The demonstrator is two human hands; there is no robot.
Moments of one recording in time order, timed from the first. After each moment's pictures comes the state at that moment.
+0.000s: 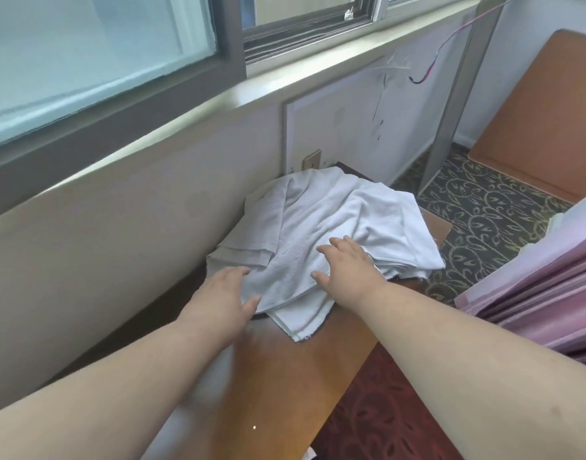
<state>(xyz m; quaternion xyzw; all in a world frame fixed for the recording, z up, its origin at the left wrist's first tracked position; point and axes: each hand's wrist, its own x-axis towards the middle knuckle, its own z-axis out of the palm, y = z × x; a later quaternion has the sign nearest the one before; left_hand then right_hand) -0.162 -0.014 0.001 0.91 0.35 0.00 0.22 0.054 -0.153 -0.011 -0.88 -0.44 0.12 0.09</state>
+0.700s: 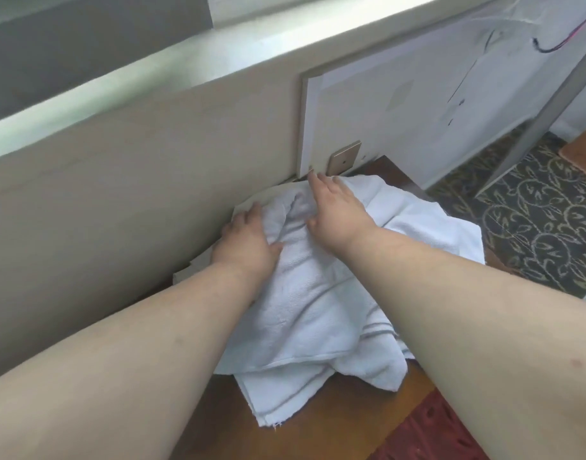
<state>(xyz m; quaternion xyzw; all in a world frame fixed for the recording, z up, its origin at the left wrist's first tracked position) 0.066 0.108 -0.067 0.83 0.51 -0.03 0.21 0.234 0.042 -0.039 -0.82 -0.54 0.16 0.11</state>
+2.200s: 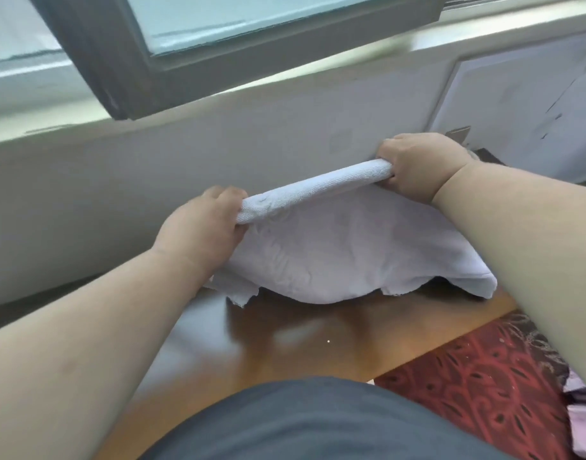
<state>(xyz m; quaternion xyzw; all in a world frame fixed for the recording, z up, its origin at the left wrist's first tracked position) -0.371 -0.026 0.063 0.86 0.49 0.13 0.03 -0.017 -0.059 0.100 -0.66 -0.74 -0.07 0.01</state>
